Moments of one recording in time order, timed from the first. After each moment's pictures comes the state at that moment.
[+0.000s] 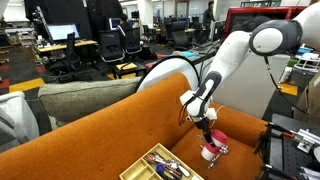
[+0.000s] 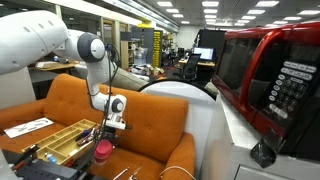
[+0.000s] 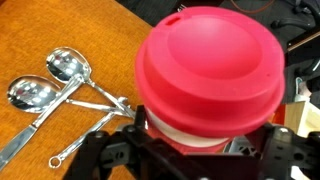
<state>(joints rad) -0.10 1.13 0.06 -1.69 -0.07 2.14 -0.50</state>
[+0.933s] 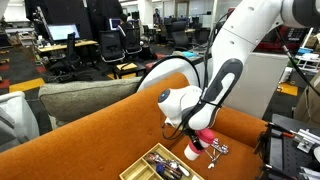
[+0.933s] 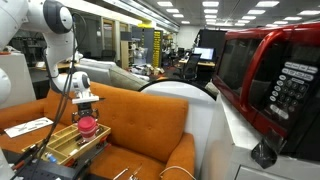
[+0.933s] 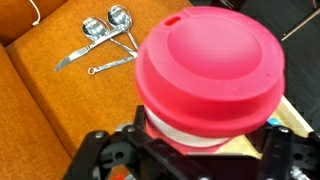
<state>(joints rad) 0.26 0.82 0.09 -1.87 -0.35 2.19 -0.23</state>
